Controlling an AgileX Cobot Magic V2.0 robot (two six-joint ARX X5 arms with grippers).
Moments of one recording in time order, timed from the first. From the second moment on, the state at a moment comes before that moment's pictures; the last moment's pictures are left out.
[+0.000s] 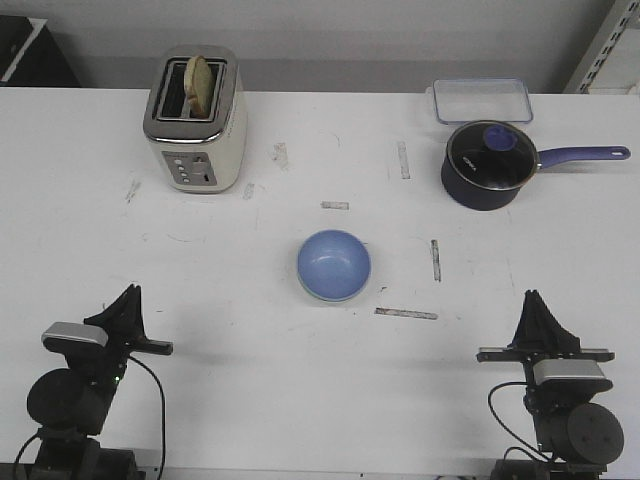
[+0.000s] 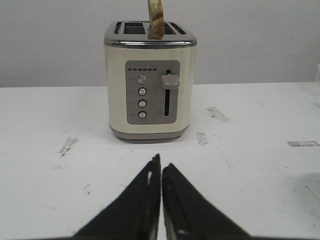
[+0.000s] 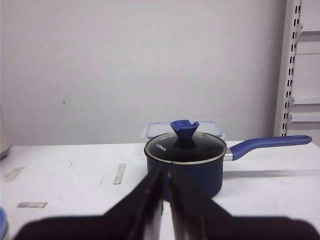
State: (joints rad) left arm -0.05 0.27 0.34 0.01 0.05 -0.02; right arm -0.02 0.18 0.31 0.00 -0.05 0.06
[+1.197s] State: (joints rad) left arm -0.05 0.08 0.15 0.05 -0.02 0.04; right arm -0.02 0.18 0.31 0.00 -0.05 0.06
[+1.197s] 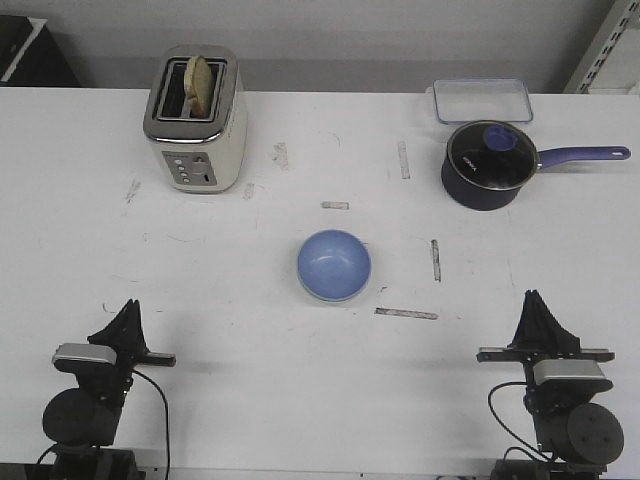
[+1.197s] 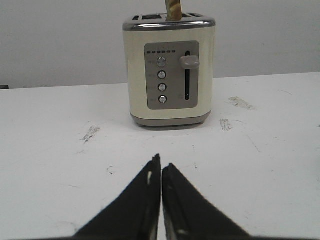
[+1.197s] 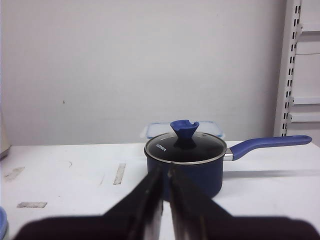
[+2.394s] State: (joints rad) left arm -0.02 0.01 0.03 0.12 -0.03 0.04; right arm -0.02 0.18 0.31 0.00 -0.05 0.06
